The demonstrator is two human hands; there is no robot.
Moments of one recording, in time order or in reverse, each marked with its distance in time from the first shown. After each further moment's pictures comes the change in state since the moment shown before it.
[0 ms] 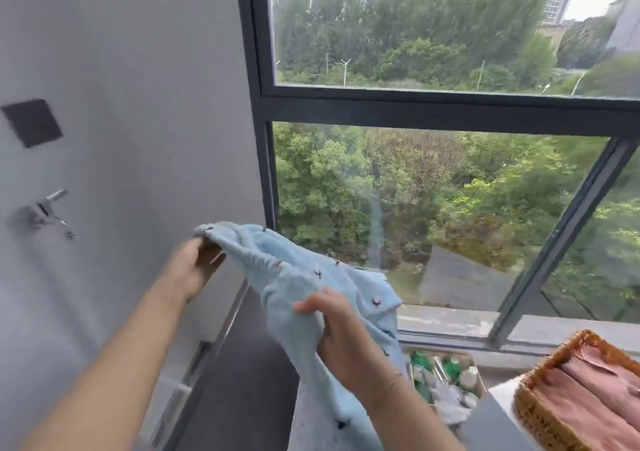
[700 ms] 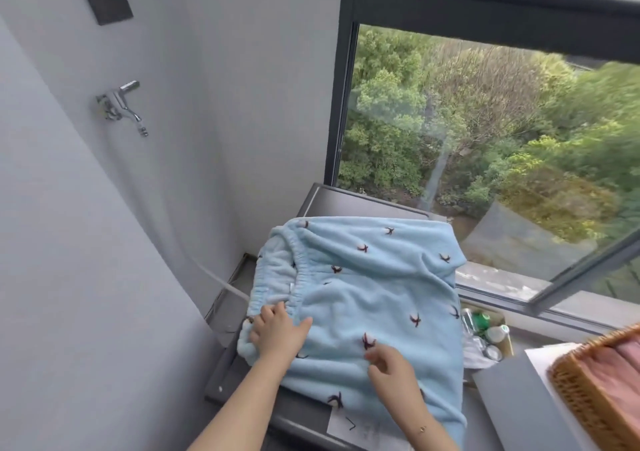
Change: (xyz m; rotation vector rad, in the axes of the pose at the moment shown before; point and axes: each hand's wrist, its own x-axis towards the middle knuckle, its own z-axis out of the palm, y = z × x) left_hand -0.105 -0.220 -0.078 1.335 0.215 -0.384; right_hand -0.007 0.218 -0.088 -1.041 0.354 0.212
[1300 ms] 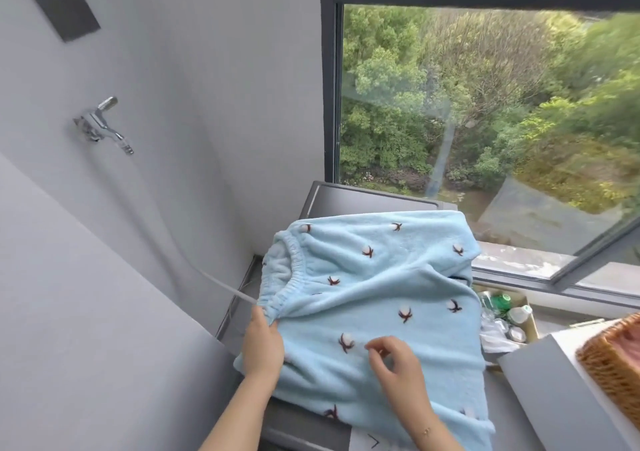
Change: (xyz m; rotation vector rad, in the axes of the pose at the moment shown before) left_hand 0.023 -0.023 -0.017 -0.286 0.244 0.048; right_hand 0.035 0.011 0.027 0.176 0.244 -0.283
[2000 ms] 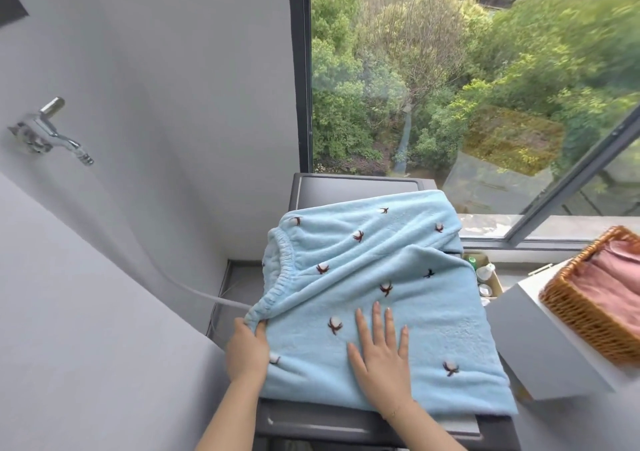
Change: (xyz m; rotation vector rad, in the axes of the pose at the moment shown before) left_hand 0.056 -0.057 -0.029 -0.011 -0.162 -0.057; right_hand -0.025 -0.021 0.085 -0.819 -0.128 0.196
